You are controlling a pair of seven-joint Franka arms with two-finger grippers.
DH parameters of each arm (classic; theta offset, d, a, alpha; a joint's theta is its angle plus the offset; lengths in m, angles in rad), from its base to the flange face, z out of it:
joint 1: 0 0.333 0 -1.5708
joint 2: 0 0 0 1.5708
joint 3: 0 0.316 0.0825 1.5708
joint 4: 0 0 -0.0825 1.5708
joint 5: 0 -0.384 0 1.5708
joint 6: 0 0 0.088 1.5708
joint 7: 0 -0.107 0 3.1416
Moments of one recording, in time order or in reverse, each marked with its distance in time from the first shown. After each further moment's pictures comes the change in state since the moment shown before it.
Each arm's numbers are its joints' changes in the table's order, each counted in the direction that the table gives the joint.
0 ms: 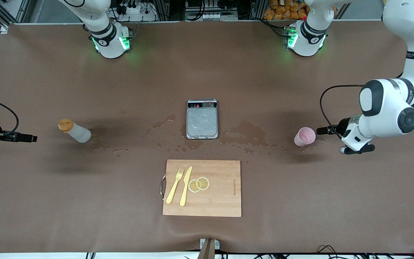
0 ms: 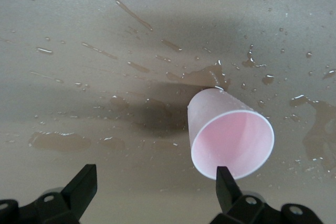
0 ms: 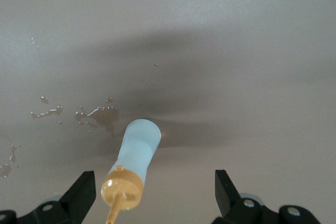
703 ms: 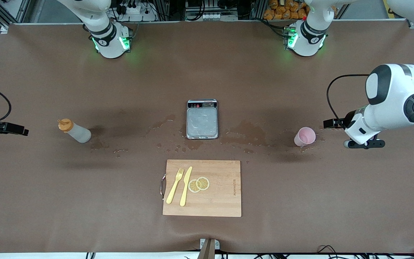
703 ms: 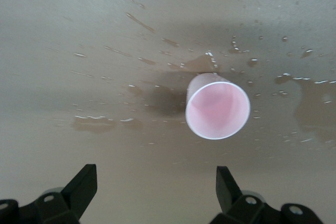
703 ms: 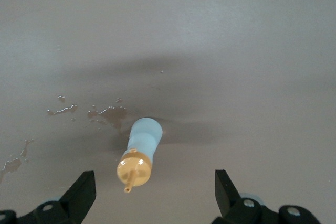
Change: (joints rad) left arm -0.033 -0.106 0.012 0.051 -0.055 0.142 -0.001; right arm 0.034 -0.126 -0.002 -0.007 0.038 0.025 0.003
